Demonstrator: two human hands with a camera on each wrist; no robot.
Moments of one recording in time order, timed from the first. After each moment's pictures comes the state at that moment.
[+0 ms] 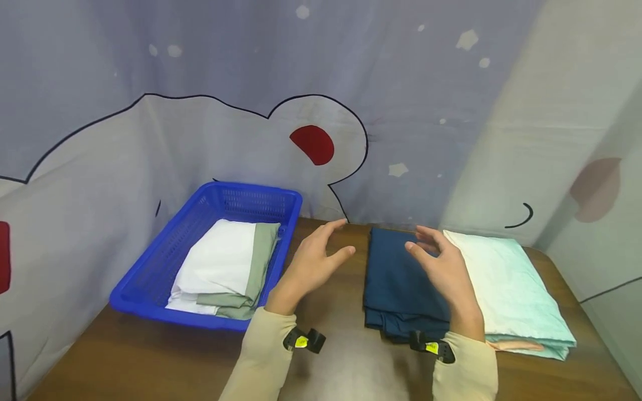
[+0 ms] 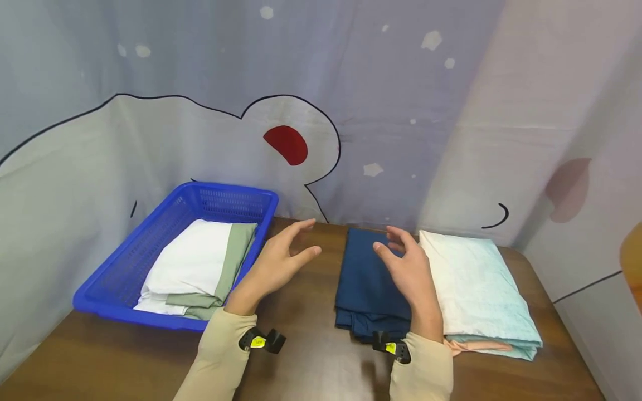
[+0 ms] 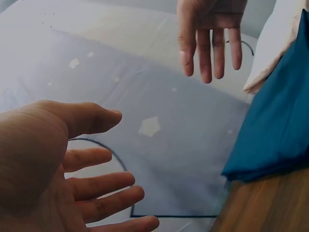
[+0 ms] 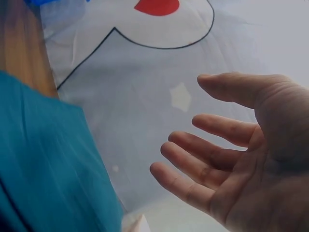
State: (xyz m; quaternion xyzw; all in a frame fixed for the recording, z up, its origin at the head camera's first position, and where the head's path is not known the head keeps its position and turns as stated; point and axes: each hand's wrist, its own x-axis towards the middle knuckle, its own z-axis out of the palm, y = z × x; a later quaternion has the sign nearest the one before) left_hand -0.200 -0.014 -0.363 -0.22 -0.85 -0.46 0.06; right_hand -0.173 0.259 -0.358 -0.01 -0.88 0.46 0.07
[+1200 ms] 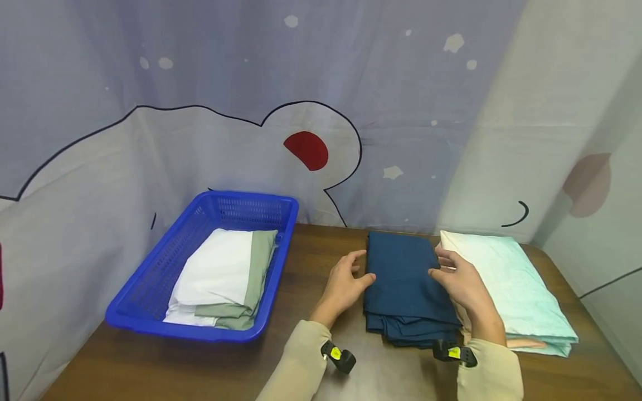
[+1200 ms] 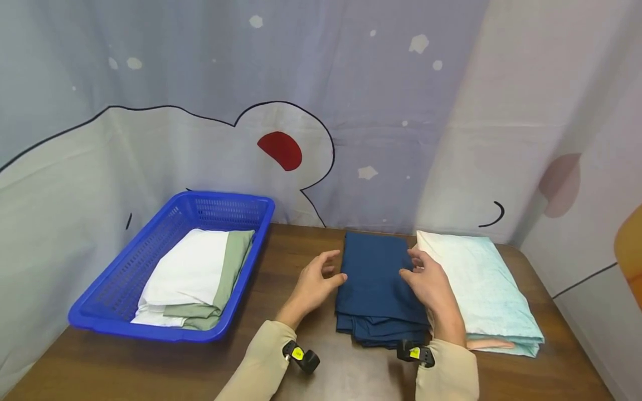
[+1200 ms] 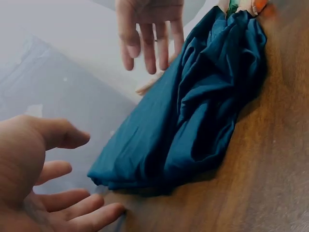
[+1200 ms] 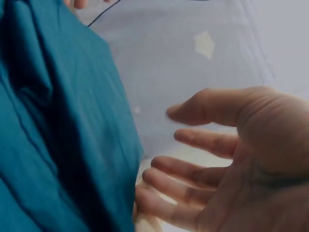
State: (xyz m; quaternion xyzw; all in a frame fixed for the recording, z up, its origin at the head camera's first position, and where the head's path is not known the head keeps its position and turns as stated) left_hand -0.215 0.053 -0.448 -0.14 -0.82 -0.55 -0.02; right_hand -0.178 0.306 -0.387 -0.07 -0.90 0.42 -0.03
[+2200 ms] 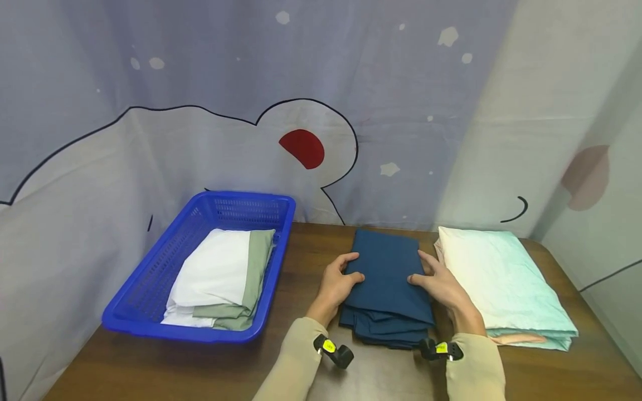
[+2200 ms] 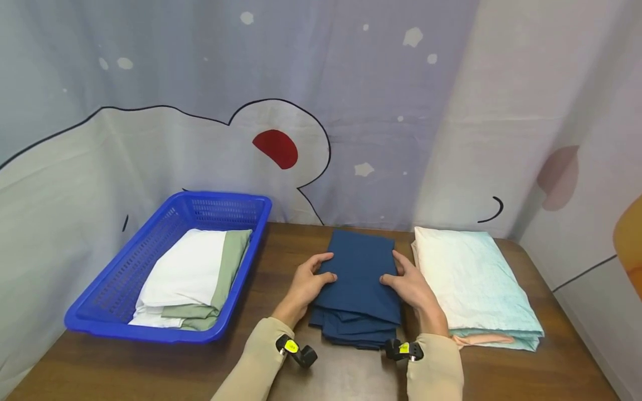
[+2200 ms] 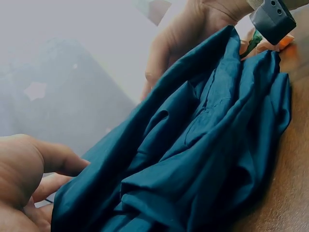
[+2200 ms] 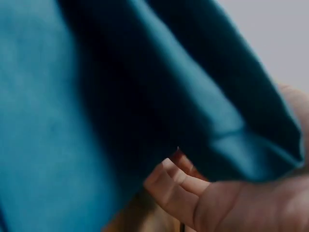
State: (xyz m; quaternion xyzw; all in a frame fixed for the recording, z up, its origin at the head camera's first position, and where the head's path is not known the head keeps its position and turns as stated) left_hand -0.220 0.055 -0.463 -0.02 -0.75 -0.66 -0.04; right_hand -0.192 0.296 -0.421 -0.07 -0.86 0.49 -0.10
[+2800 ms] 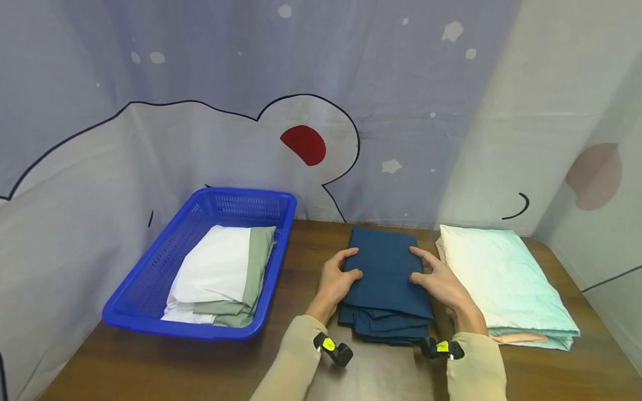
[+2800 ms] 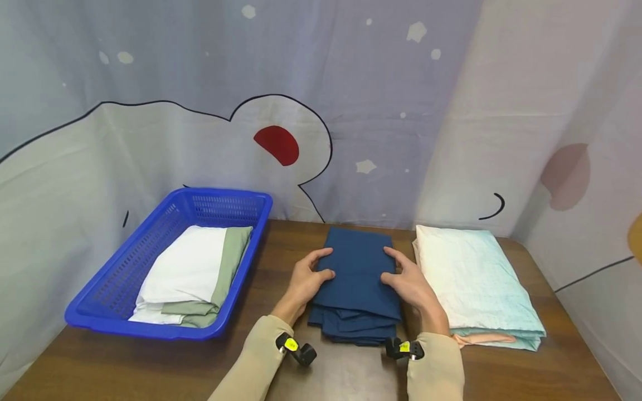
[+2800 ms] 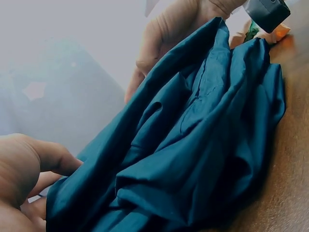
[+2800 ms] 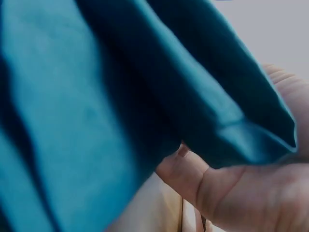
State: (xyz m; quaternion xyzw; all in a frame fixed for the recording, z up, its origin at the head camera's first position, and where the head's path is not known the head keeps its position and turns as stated) left_hand -0.220 0.051 -0.462 -0.02 -0.75 -0.66 -0.03; right_hand -0.190 0.293 -0.422 -0.02 -0.85 0.52 -0.09
